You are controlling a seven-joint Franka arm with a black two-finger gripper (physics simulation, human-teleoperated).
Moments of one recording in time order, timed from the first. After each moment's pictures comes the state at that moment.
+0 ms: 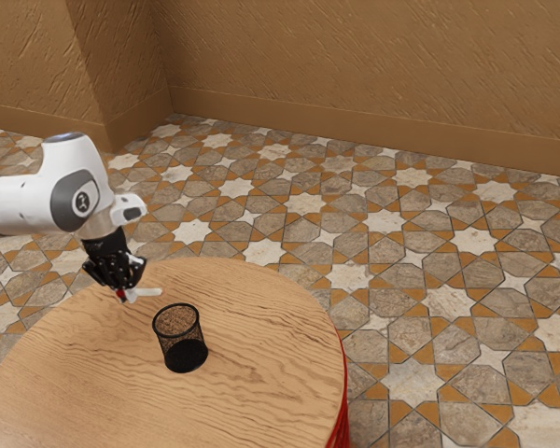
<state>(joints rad) 0.18 0.09 0.08 -2.23 -0.11 2.26 0.08</state>
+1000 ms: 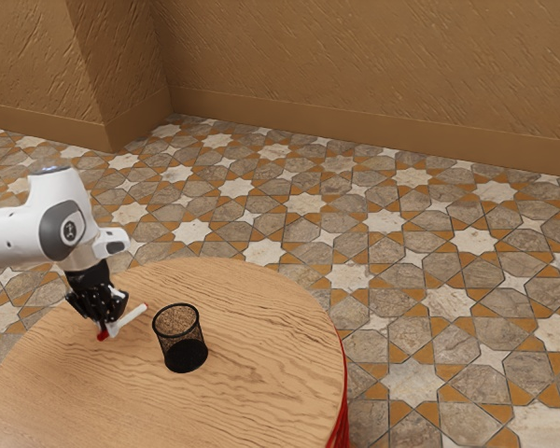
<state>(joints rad) 0.18 0.11 0.14 -2.35 -0.14 2.30 0.21</state>
